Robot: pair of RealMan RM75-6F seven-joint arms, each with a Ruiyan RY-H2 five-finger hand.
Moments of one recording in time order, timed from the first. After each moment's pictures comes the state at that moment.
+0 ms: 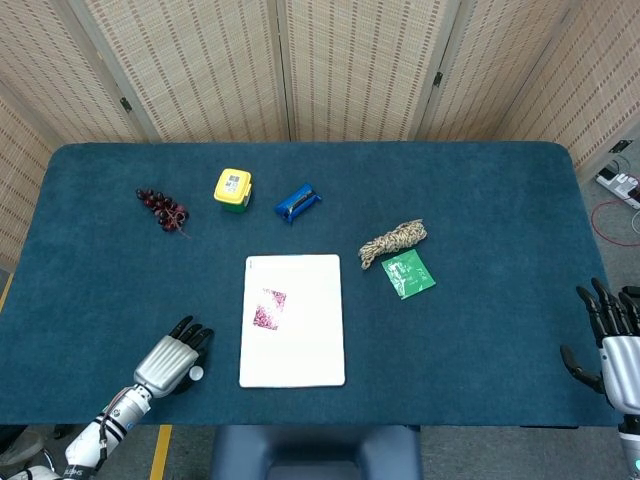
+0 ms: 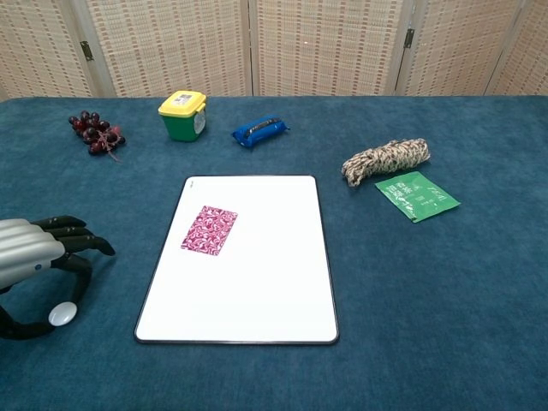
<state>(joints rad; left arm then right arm) -0.50 -1.37 0.14 -1.55 1.47 1.05 0.39 0.00 -1.10 0.06 -1.59 -1.54 1.59 0.05</state>
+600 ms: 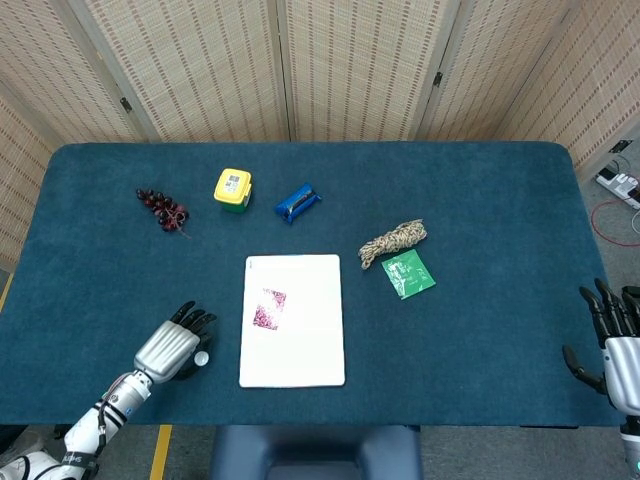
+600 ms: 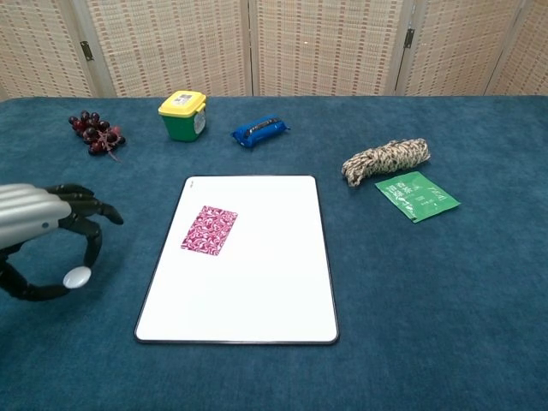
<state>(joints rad) -0.54 -1.31 0.05 -1.61 1.47 1.02 0.30 -0.01 -1.10 0.06 -1.59 -1.54 1.60 0.06</state>
